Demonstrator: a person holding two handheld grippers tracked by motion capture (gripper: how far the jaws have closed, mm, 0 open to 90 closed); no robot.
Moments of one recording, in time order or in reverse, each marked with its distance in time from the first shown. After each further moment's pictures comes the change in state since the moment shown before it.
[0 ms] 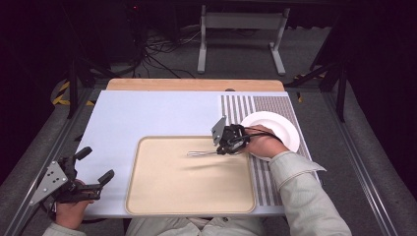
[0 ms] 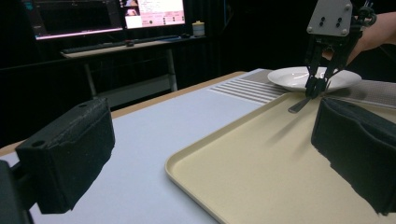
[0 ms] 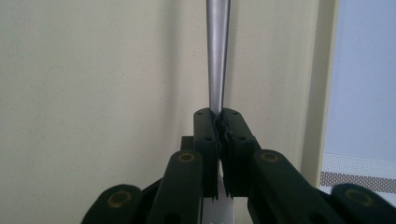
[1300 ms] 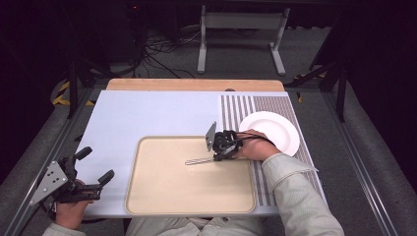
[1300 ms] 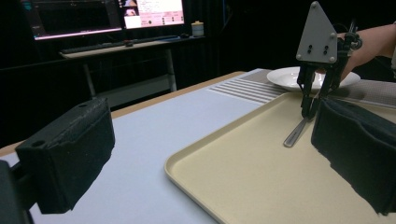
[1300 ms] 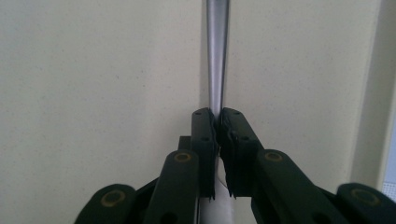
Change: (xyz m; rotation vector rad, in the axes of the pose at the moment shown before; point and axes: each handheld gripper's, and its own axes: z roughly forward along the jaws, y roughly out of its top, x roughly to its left) left arm 0.000 0.000 0.000 0.000 -0.003 0.001; right arm -0.003 0.005 0.033 0.053 0.080 0.010
